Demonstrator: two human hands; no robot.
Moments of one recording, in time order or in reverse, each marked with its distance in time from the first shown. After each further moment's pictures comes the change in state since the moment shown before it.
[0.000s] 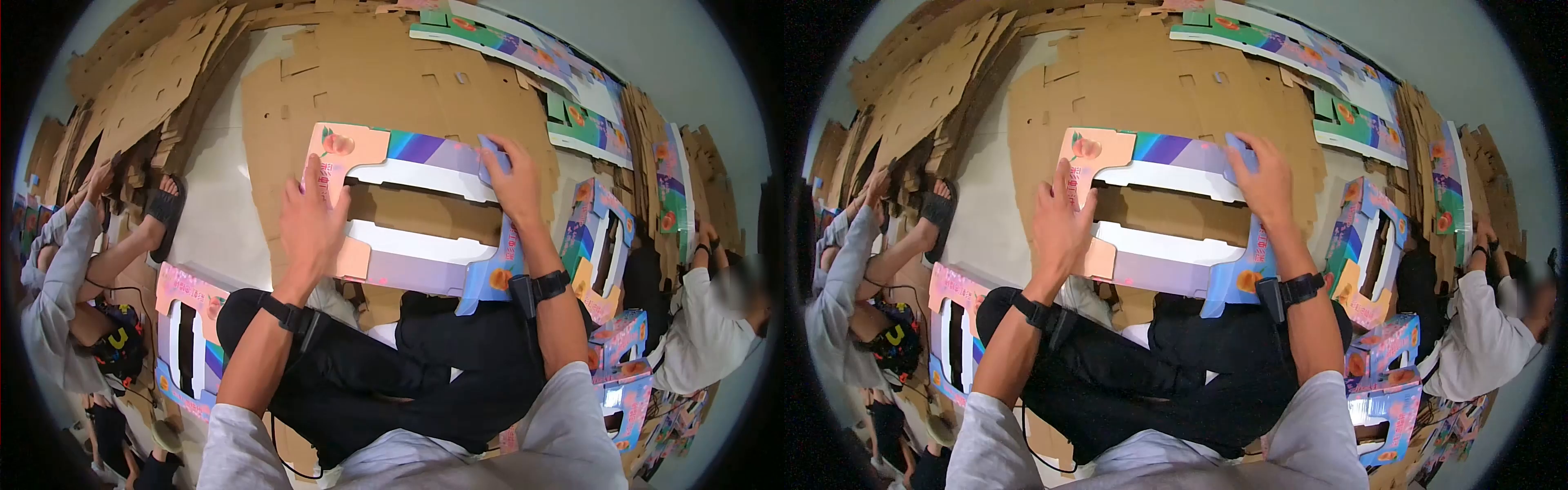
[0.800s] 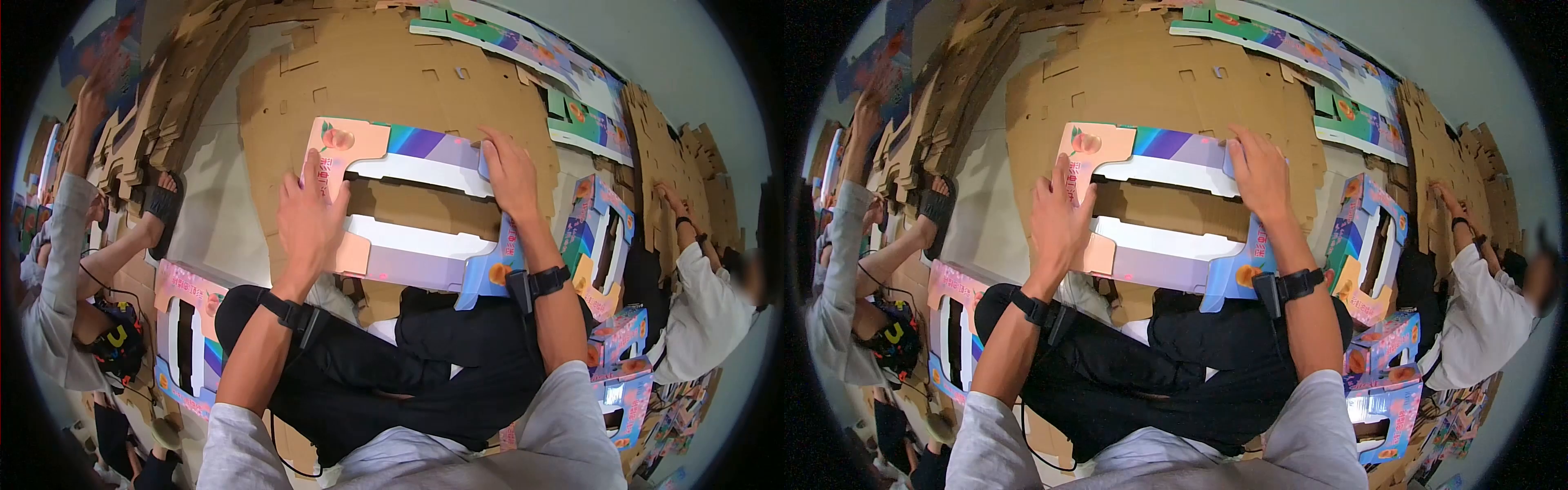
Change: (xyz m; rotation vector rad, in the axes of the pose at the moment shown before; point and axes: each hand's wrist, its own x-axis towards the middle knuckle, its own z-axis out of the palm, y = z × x) left_hand 0.000 -0.002 0.003 0.036 0.038 0.045; right_hand 0.001 0.001 0.002 -0.196 -0.049 -0.159
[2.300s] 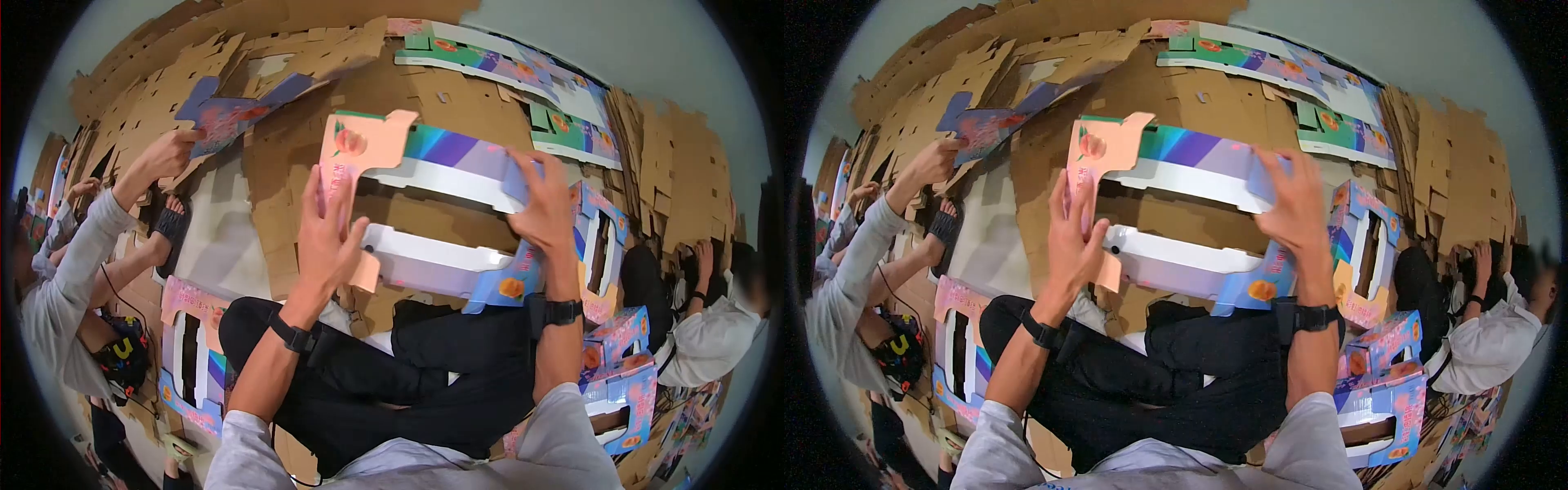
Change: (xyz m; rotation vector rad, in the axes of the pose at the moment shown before) left_hand -0.024 0.028 -0.022 -0.414 0.085 0.344; right_hand -0.032 -0.015 -0.106 -0.280 0.045 -0.204
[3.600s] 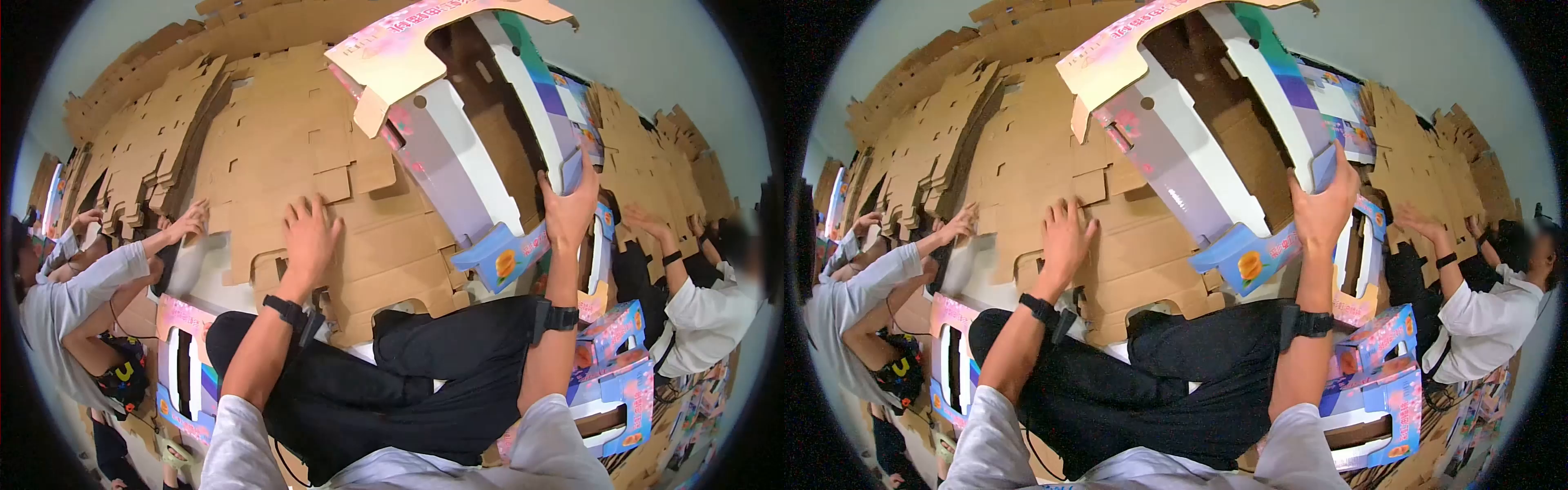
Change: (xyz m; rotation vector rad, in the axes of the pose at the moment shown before) left_hand 0.011 -0.057 0.071 0.618 -0.161 -0.069; right_hand -0.022 0.056 -0.031 -0.009 0.442 0.563
